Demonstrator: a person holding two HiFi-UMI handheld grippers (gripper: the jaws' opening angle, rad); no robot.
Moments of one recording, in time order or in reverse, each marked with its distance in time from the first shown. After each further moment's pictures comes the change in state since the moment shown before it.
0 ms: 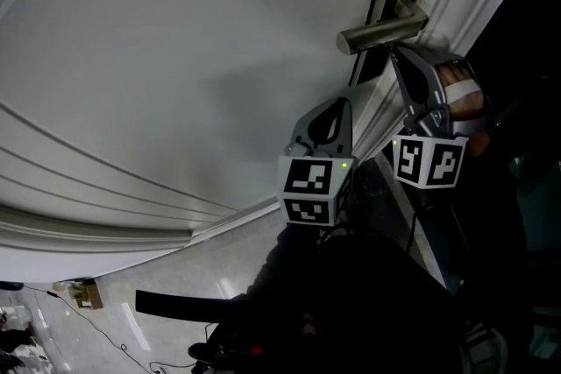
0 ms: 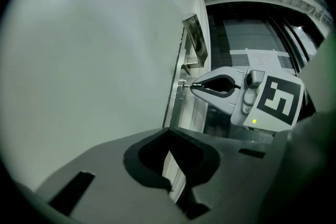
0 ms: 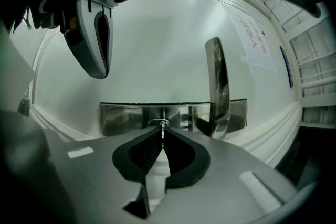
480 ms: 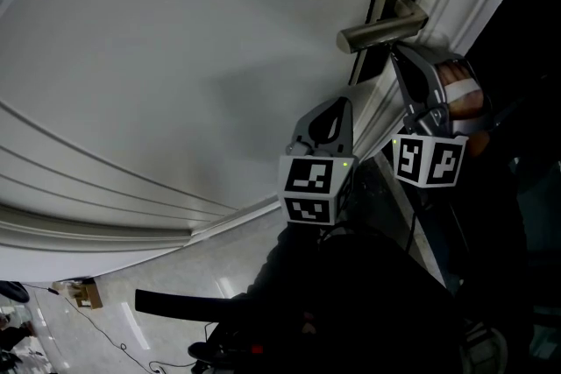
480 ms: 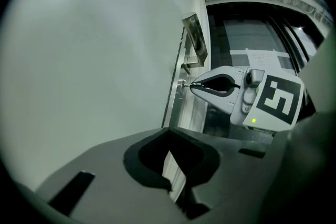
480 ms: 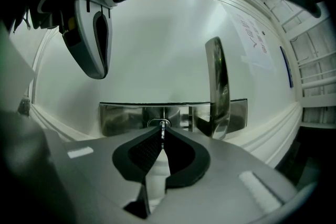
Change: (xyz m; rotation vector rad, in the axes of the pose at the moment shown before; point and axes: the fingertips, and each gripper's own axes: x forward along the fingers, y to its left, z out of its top) left arm 0.001 -0.001 -0.002 -0.005 0.002 -0.004; right arm 0.000 0.000 0.000 -0.002 0.002 -0.001
